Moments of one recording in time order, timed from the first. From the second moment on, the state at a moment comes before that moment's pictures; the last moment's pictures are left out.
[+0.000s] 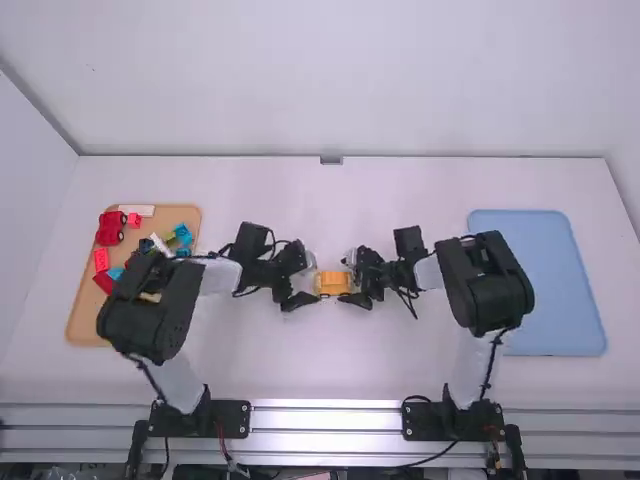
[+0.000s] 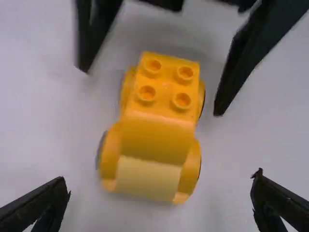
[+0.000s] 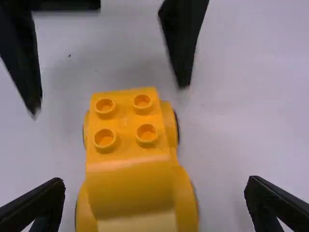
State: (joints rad) left arm -0.21 1.76 0.73 0.02 0.81 0.80; right arm 0.26 2.04 0.75 0.23 -1.00 -0.98
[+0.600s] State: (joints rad) left arm -0.04 1.37 0.73 -0.08 0.58 0.52; right arm 0.43 2.04 0.96 -0.09 -0.69 -0.94
